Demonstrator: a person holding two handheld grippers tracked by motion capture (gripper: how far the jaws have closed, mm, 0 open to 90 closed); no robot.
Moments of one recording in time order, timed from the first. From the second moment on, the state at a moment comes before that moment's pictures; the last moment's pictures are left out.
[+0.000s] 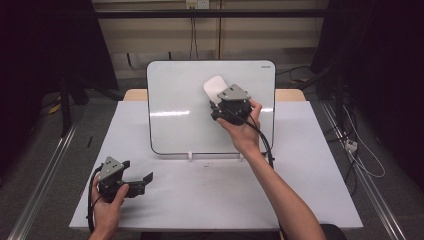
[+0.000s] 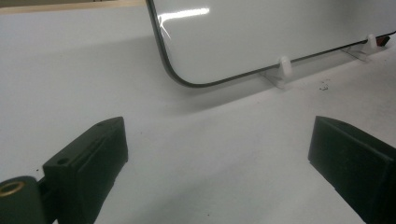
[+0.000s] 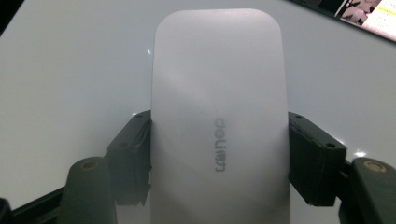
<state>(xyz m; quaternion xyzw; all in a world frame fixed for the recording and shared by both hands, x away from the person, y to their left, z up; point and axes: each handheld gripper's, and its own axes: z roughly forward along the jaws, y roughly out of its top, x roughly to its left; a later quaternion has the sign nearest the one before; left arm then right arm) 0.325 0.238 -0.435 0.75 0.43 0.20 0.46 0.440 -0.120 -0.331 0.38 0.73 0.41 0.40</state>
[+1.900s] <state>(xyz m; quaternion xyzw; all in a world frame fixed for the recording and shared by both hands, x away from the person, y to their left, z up) 0.326 0.235 -0.435 0.75 0.43 0.20 0.46 0.379 -0.219 -0.409 0.44 0.73 0.39 0.35</state>
